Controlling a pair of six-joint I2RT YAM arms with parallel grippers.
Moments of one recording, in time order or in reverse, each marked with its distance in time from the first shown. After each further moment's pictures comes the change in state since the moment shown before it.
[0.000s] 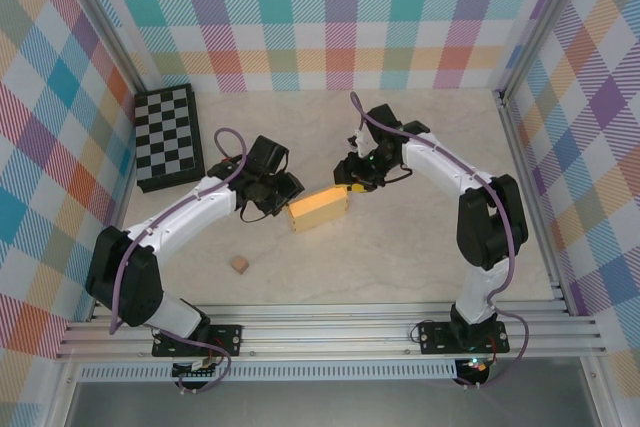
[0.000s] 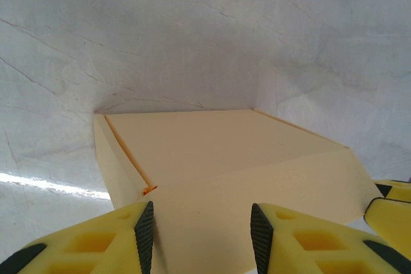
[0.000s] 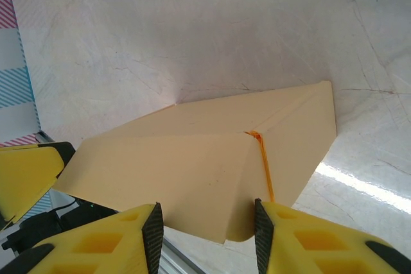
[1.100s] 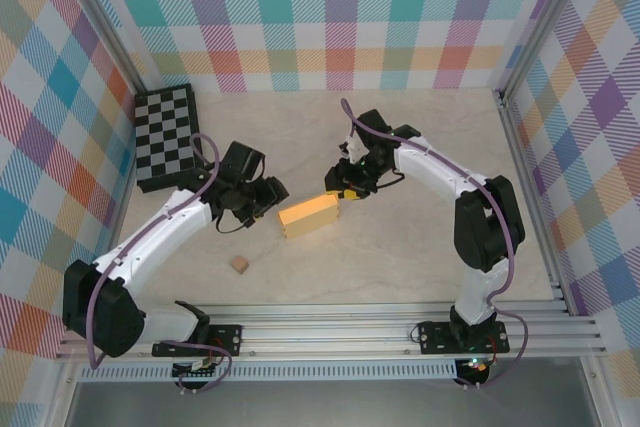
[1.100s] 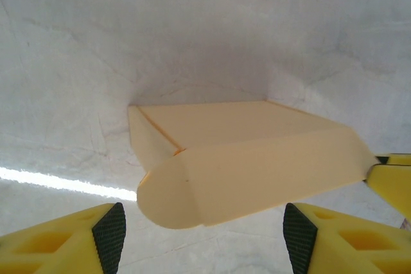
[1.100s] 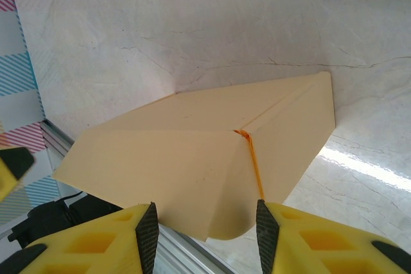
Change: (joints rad) left arm 0.077 -0.177 -0.075 -0.153 0.016 0.143; right arm 0.050 0.000 -0.008 -0.004 -0.004 0.052
